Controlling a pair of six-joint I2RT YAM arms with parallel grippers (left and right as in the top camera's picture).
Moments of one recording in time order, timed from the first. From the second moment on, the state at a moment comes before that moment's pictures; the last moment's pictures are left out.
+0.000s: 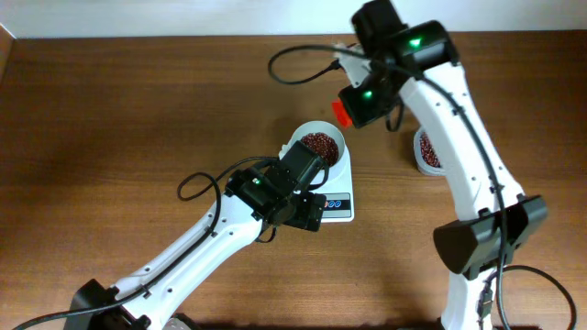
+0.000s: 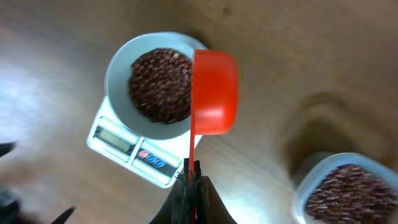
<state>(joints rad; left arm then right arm) -0.69 1.50 1.16 -0.93 -0.08 -0.42 0.36 2.07 2.29 -1.52 -0.13 -0.13</state>
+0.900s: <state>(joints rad) -0.69 1.50 1.16 -0.93 -0.08 -0.42 -0.11 2.10 1.89 -1.36 -0.05 -0.02</state>
